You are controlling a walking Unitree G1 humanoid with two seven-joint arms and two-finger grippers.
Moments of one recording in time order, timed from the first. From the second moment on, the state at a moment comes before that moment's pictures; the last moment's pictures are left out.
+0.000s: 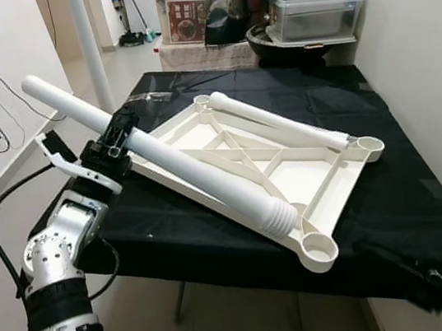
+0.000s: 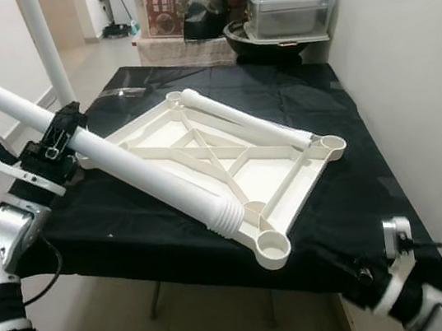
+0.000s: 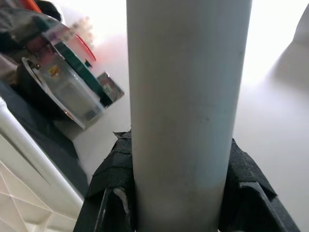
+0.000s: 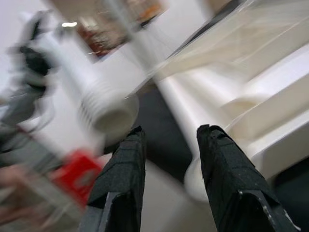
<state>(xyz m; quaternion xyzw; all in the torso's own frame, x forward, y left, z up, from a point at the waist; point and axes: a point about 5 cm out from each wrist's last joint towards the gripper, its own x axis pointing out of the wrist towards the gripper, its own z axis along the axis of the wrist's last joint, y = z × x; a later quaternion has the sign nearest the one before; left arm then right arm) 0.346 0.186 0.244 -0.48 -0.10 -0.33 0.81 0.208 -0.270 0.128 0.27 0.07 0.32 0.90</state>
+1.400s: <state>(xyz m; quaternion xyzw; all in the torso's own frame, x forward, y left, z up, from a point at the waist) 0.358 0.038 0.289 -0.27 -0.11 -0.61 0.74 0.284 -0.167 0.232 0.00 0.07 0.42 0.91</state>
